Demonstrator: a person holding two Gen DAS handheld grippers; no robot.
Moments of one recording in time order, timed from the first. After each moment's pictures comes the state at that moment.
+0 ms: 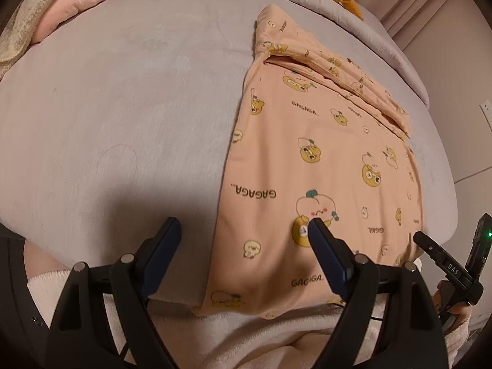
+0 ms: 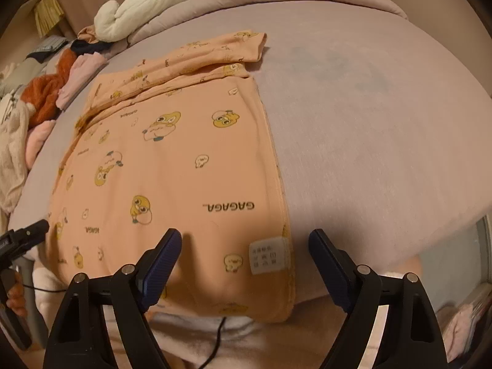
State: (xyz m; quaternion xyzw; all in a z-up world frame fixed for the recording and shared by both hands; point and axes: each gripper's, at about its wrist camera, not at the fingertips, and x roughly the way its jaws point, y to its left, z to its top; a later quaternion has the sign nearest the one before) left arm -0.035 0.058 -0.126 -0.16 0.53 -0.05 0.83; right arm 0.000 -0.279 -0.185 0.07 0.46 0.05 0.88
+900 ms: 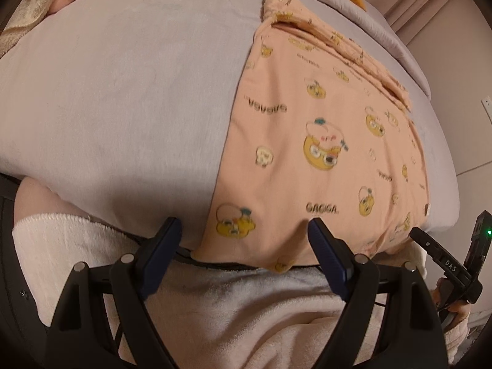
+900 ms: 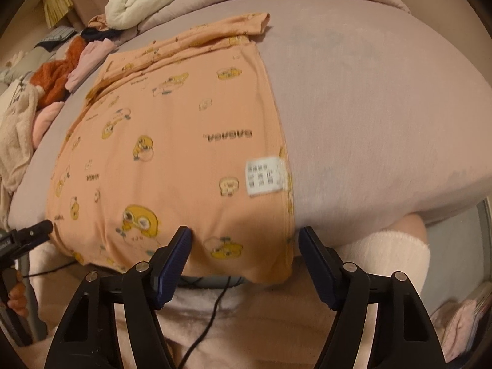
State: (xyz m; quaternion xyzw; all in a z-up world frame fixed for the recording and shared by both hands) left arm -0.084 0.051 -0.151 -0.17 0.55 -0.04 0.82; right arm -0.033 -0.278 -0.210 0.07 0.47 0.07 0.88
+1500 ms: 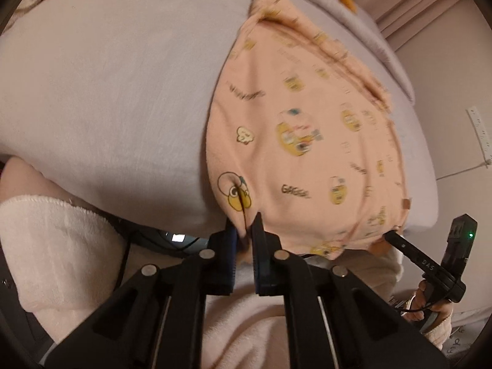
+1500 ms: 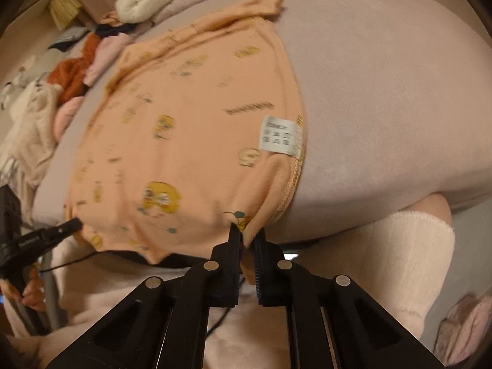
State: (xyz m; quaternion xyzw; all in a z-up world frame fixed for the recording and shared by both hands) left arm -0.097 0.043 -0.135 -0.21 0.54 -0.08 0.81; right arm -0.045 -0.278 -0.207 0.10 0.49 0.13 0.86
